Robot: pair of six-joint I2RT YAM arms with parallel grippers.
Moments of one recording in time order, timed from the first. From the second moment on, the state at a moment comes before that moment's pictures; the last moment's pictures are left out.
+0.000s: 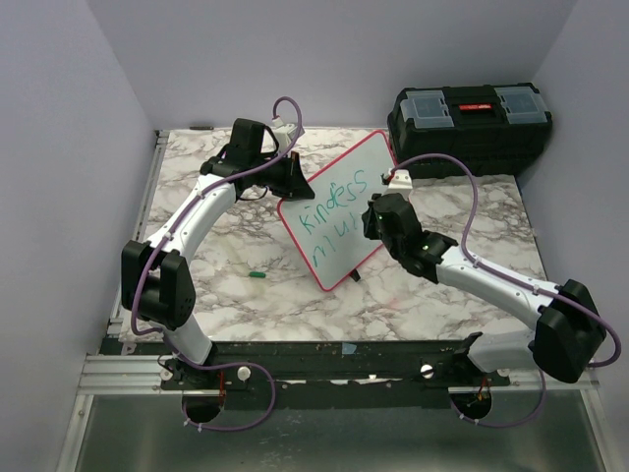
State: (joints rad) left arm -0.32 1.66 1.47 -0.51 0.72 -0.16; right arm 0.76 1.32 0.90 -0.06 0.49 0.45
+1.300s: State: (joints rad) left arm -0.32 1.66 1.47 -0.52 0.72 -0.16; right arm 0.69 1.36 0.90 -0.03 0.44 0.42
